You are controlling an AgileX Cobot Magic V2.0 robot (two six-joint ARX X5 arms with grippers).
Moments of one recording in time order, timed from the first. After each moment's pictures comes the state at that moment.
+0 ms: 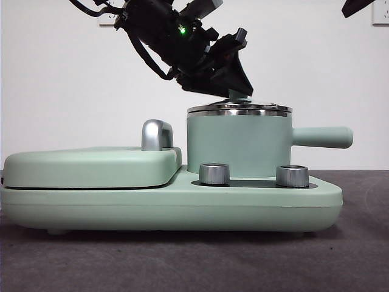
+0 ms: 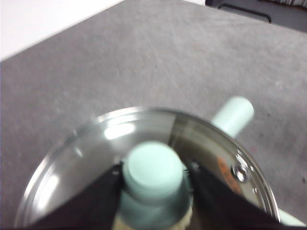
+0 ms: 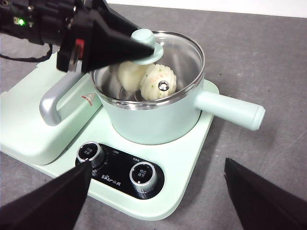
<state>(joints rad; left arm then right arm) -0.67 1.78 1.32 0.03 0.28 0.14 0.63 0.52 0.65 -0.54 0.11 0.24</state>
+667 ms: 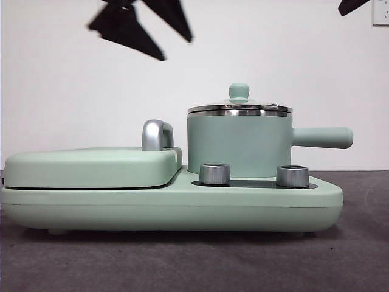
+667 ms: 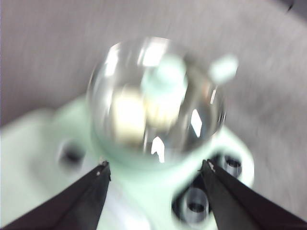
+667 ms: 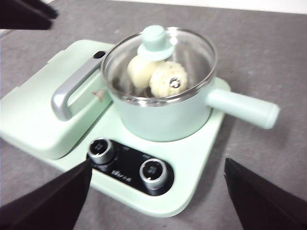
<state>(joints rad) -0.57 1.41 1.32 -0.57 0.28 0.00 0.63 0.54 0.65 -0.53 0.05 0.24</state>
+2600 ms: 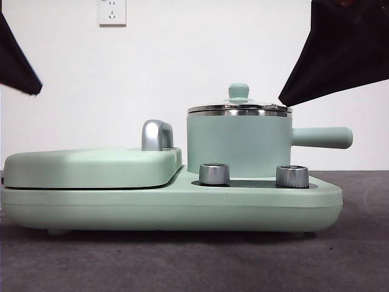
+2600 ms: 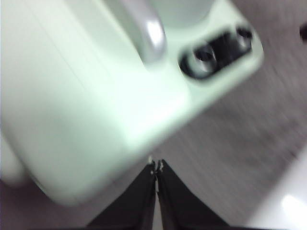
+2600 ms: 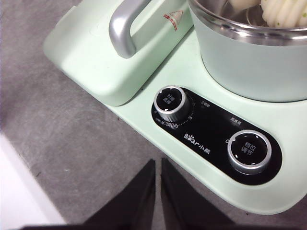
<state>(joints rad) -0.47 0.73 0.65 -0.57 0.28 0.01 0.64 0.91 0.65 -0.40 -0.29 0.24</state>
